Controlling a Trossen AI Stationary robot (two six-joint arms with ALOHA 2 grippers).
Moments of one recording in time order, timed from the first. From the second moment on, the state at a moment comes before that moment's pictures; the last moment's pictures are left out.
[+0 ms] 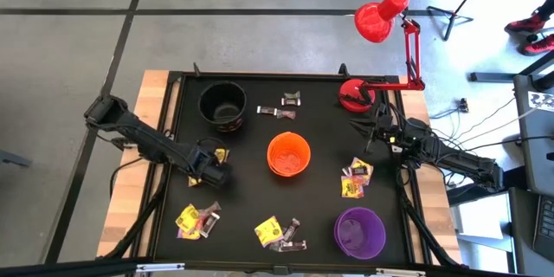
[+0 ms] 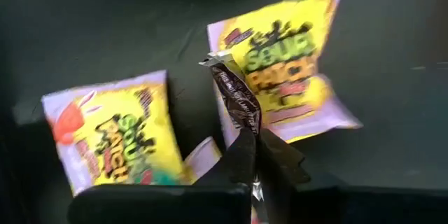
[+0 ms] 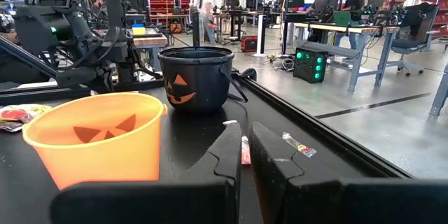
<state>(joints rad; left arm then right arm) -0.39 1.42 0.76 -0.93 -0.33 -1.66 -0.32 0.02 0.01 0.02 0.00 -0.01</state>
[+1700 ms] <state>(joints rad) 0.11 1.42 1.23 -1.26 -0.86 -0.98 -0.32 0.02 0.01 0.02 0.00 -0.01</state>
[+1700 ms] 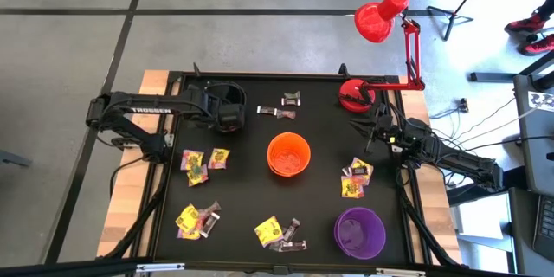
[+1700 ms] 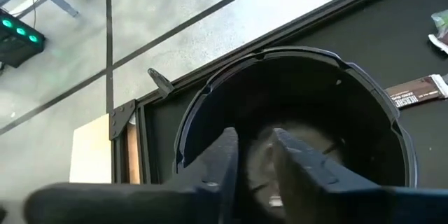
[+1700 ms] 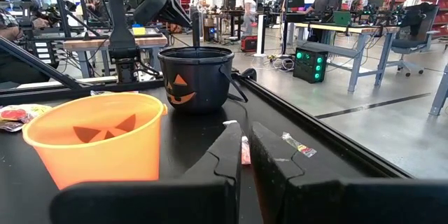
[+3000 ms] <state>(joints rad) -0.54 1.33 1.16 -1.35 -0.73 -1.30 -0.32 0.02 0.01 0.02 0.00 -0.01</state>
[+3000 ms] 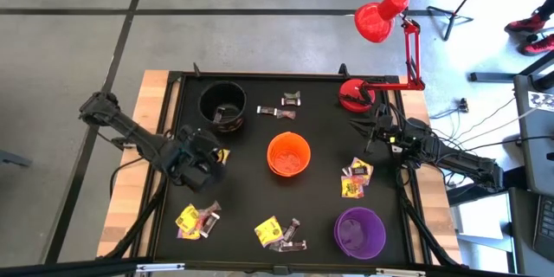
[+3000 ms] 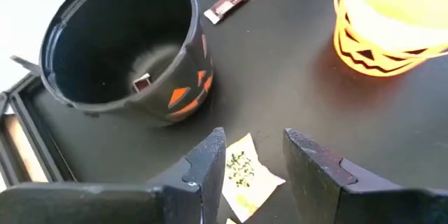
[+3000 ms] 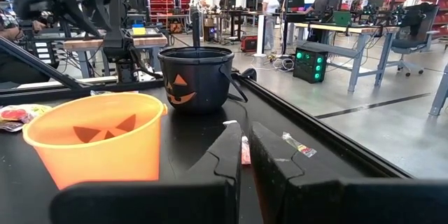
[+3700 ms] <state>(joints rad) -0.57 1.27 0.74 -1.10 -0.36 -1.60 -0.32 0.02 0.01 0.02 0.00 -0.01</state>
